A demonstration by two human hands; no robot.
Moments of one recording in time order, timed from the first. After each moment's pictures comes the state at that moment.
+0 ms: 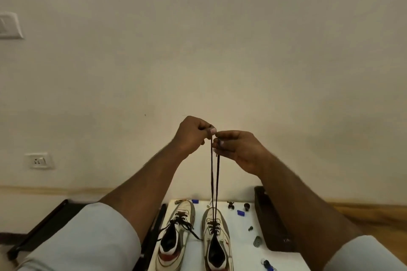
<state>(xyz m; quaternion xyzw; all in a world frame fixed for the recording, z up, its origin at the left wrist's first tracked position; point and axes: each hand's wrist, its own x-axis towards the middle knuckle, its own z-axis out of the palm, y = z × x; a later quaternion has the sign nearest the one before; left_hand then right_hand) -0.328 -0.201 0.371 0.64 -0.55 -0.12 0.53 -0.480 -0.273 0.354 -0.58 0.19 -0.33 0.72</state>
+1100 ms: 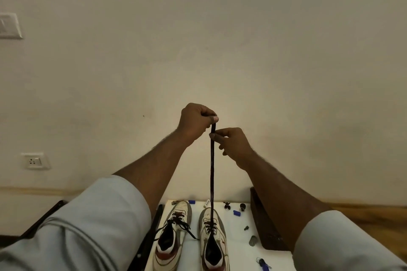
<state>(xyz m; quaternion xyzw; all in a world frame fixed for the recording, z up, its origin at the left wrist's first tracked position) -0.337 -0.210 0.404 0.61 -0.54 -0.07 0.57 -0.460 -0.279 0.353 -0.74 0.29 -0.39 0.46</state>
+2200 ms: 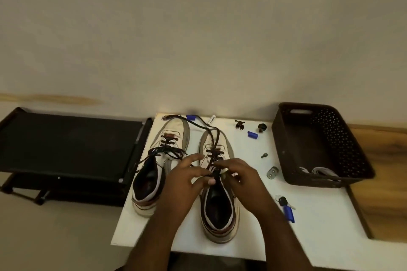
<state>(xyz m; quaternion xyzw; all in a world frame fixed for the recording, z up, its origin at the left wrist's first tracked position) -0.319 -0.217 0.011 0.74 -0.48 -0.22 0.42 -0.466 -0.323 0.013 -0.81 0.33 -0.18 0.44</state>
